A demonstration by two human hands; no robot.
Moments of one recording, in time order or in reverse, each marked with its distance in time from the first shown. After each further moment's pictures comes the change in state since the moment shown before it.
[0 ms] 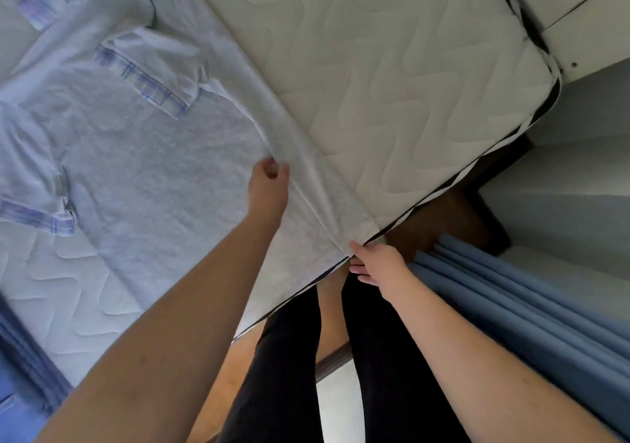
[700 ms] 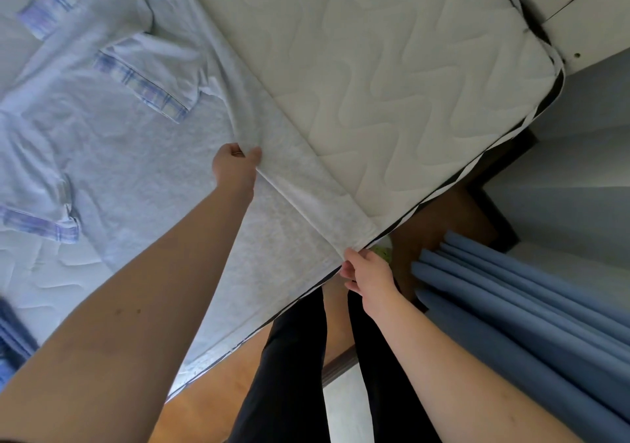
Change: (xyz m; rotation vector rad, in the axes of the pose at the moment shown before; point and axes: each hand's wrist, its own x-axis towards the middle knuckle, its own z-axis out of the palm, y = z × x) left_hand 0.056 0.014 -0.037 -0.144 0.087 -0.038; right_hand -0.014 0.020 0.033 0.334 0.037 -0.023
